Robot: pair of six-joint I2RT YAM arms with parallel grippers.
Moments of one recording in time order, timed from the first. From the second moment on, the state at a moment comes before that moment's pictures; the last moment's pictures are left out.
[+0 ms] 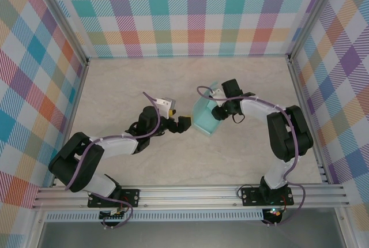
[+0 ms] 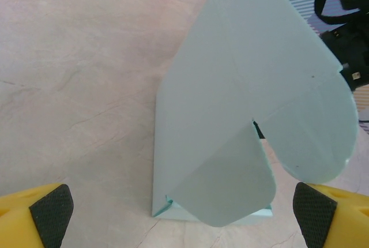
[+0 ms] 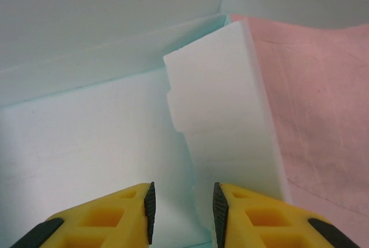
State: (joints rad) left arm -0.62 1.47 0.55 0.59 0.23 -0.38; right arm 0.38 1.77 1.08 -0.40 -0.16 -0.28
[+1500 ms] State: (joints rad) left arm -0.72 1.47 0.92 0.21 0.20 -0.35; right arm 0.32 1.67 1.08 -0.48 -0.15 0.11
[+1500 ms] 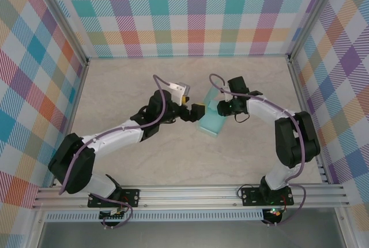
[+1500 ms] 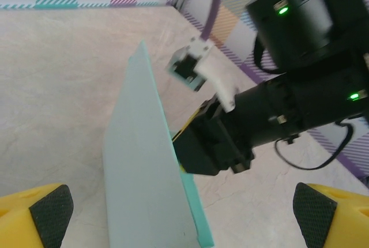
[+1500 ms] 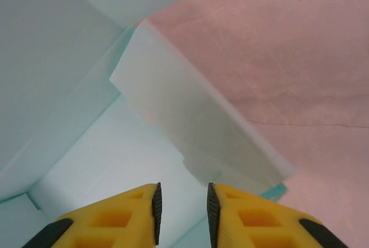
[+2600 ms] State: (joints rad) left arm -0.73 1.81 1.49 -0.63 0.05 -0.15; right arm 0.19 1.83 1.20 -0.54 -0.44 -0.73
